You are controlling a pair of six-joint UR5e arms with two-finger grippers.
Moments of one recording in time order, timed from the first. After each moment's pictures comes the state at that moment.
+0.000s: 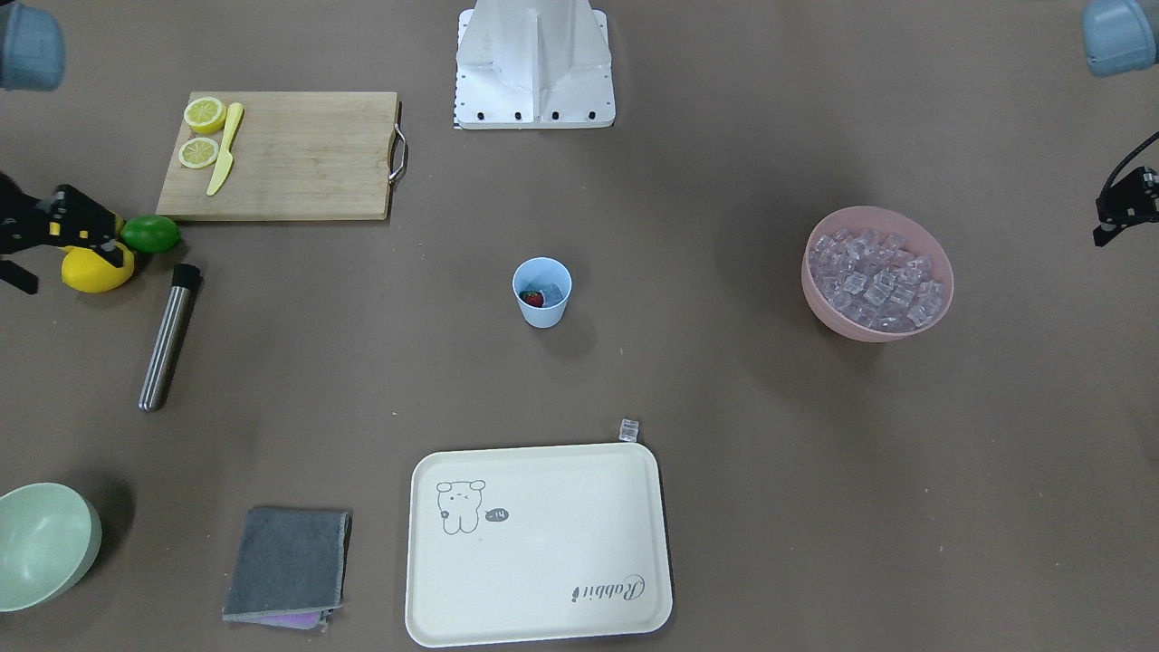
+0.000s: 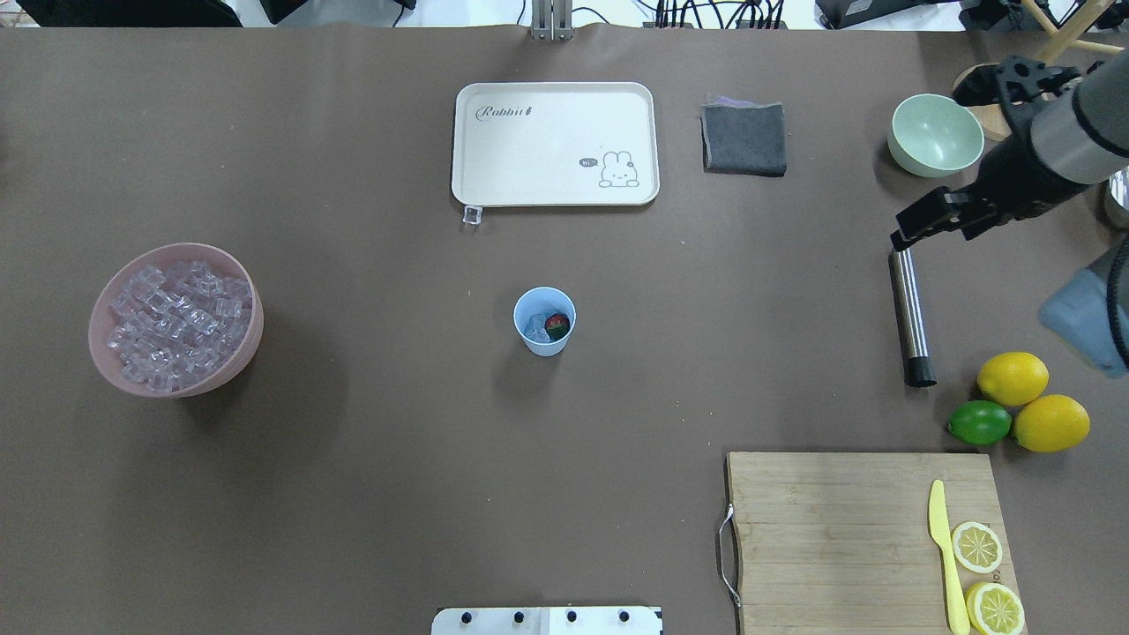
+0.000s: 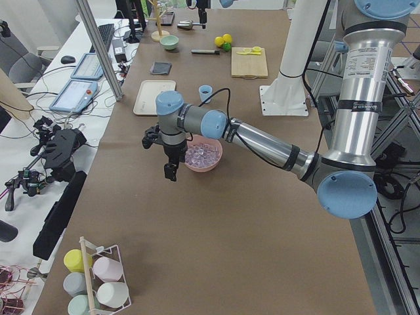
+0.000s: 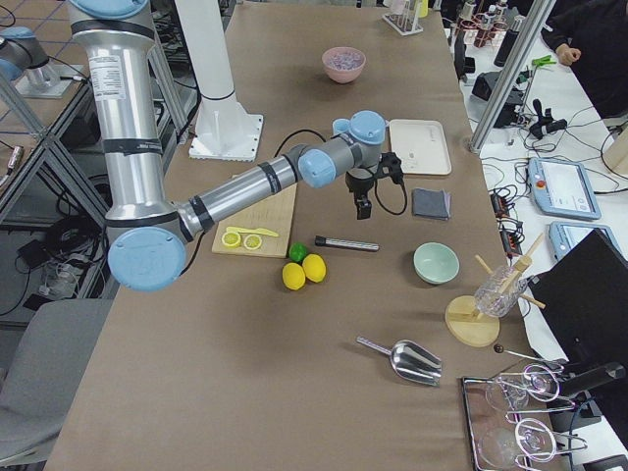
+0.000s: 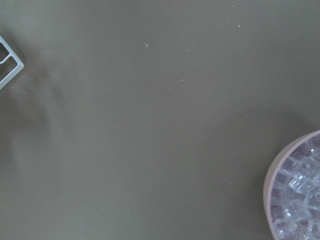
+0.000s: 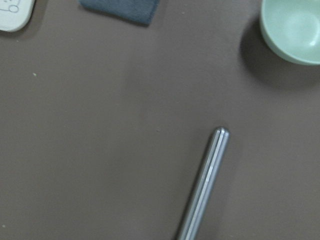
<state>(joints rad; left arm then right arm) -1.36 -1.65 -1.89 -1.40 -2.23 -0.06 1.19 -1.52 1.93 -1.51 2.36 0.31</state>
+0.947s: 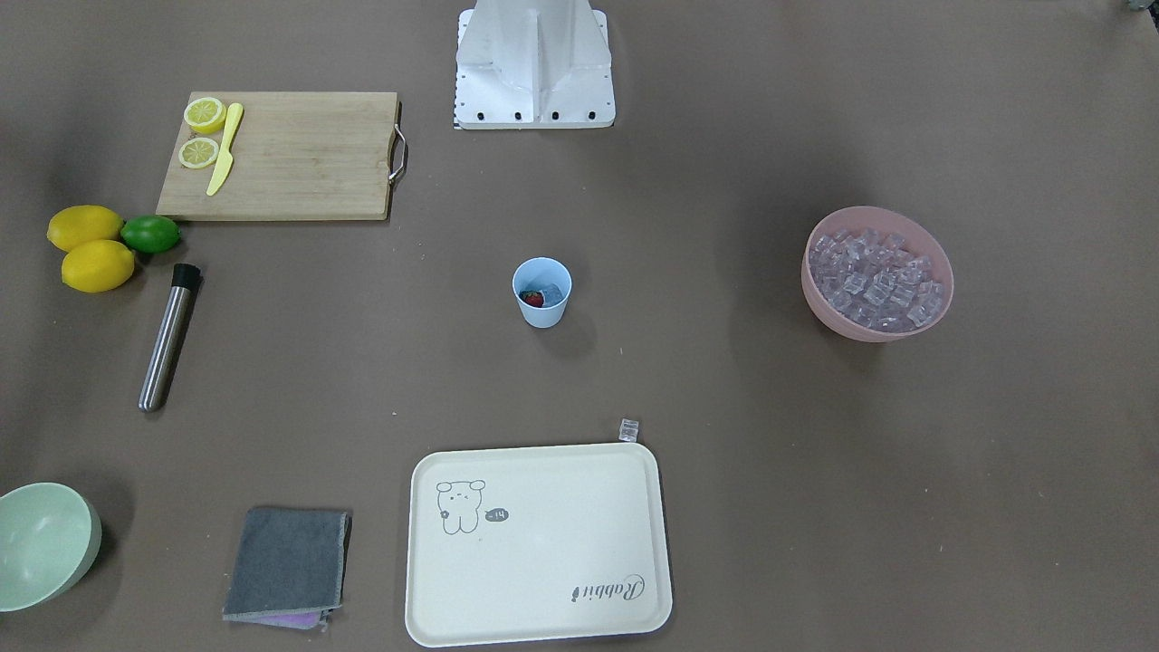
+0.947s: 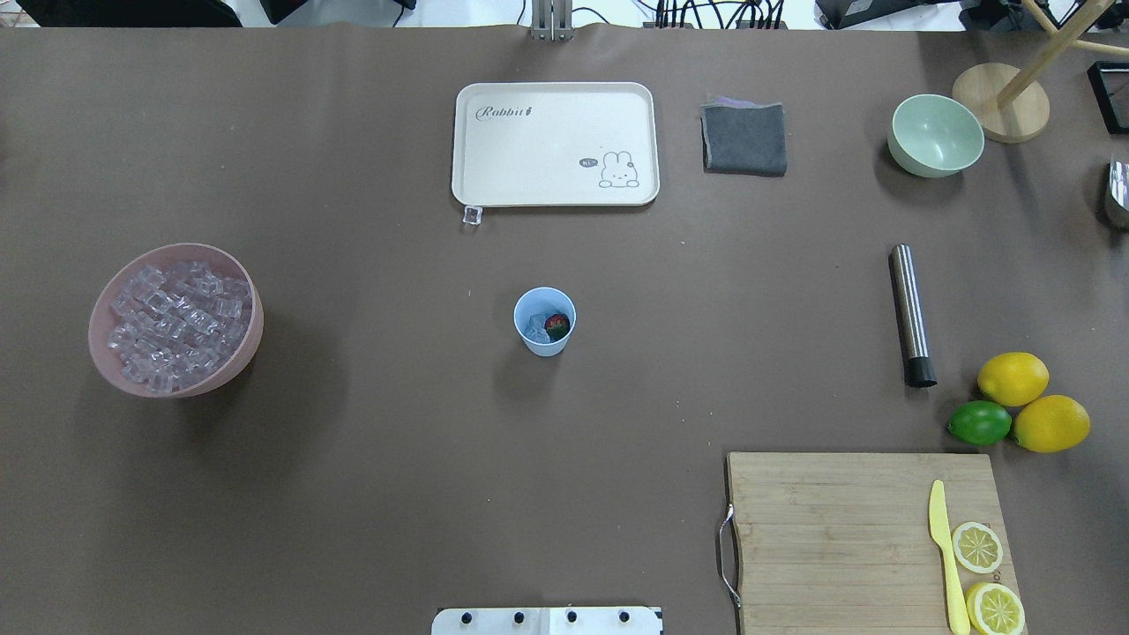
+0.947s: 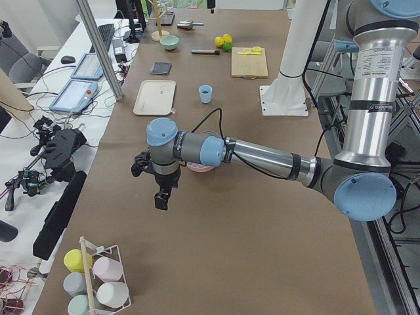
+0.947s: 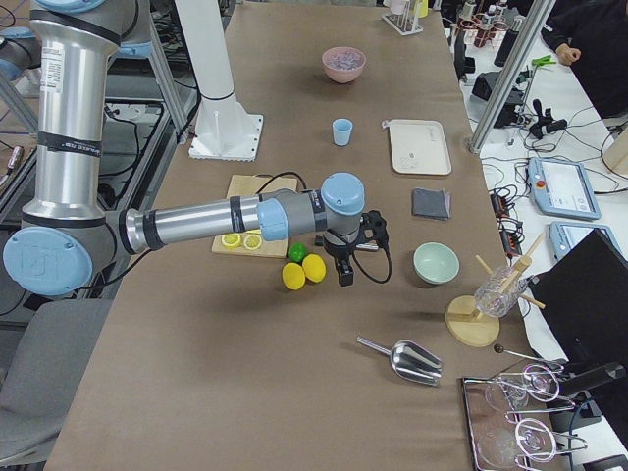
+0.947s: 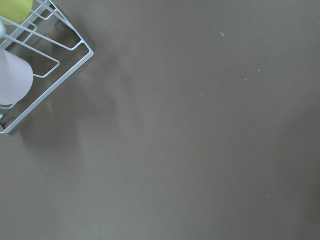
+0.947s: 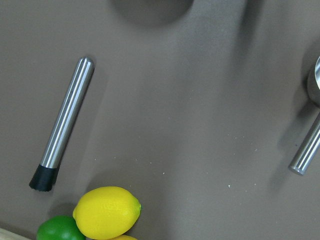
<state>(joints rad) -1.49 -1.63 -1.74 -1.50 -2.24 0.08 1.37 -1.69 1.89 -1.51 2.40 0.08</state>
